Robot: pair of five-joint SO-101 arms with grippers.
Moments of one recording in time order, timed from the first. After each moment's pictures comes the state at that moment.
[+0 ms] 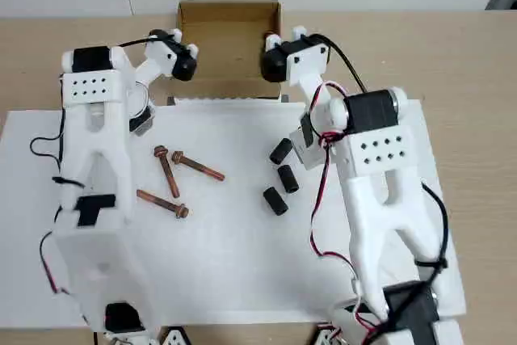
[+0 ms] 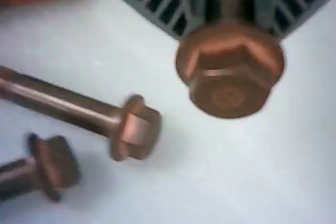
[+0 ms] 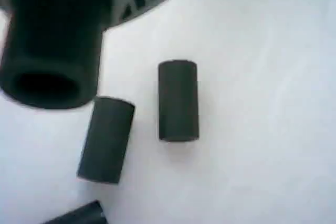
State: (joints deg) left arm -8.8 25.6 -29.6 99.2 -46.2; right arm -17.0 -13.2 -3.0 94.7 13.1
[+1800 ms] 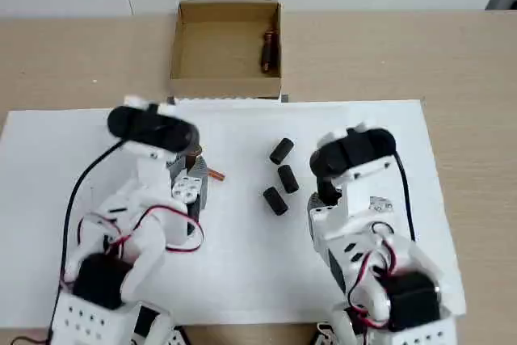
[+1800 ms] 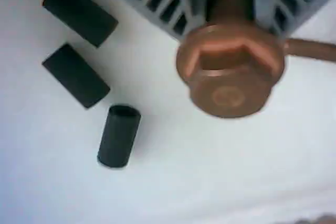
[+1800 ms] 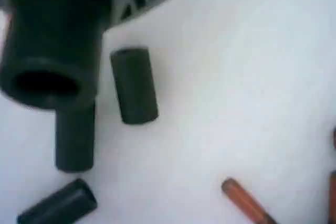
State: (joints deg) left arm 15.7 -73.5 55.3 62.5 10.2; right arm -18.3 -79.6 52.9 76.7 -3.5
